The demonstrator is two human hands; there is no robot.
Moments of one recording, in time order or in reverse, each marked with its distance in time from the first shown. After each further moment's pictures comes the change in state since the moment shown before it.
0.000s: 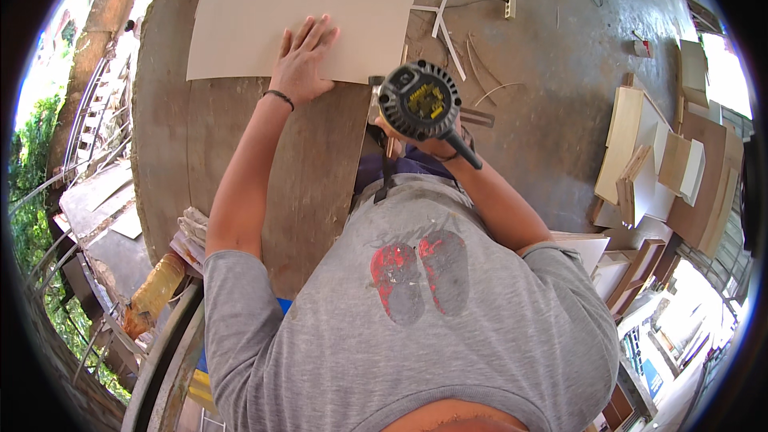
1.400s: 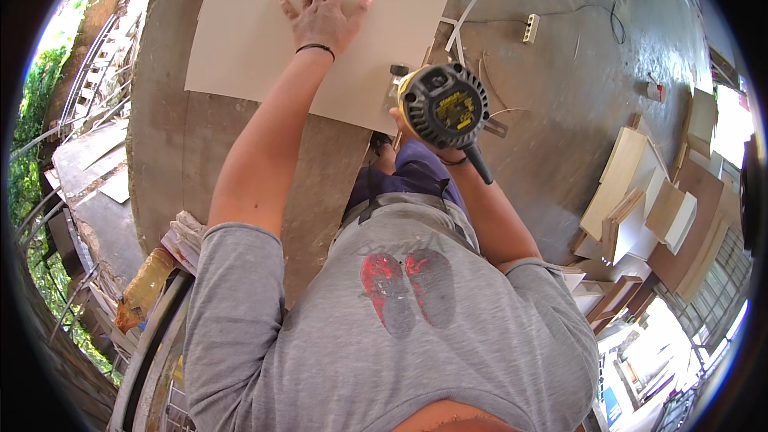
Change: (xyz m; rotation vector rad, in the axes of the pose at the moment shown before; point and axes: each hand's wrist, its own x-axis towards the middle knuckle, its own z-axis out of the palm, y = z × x) left_hand 0.126 -0.011 0.017 0.104 0.280 -0.533; right_hand 0.037 0.074 0.012 0.382 -0.006 0.266
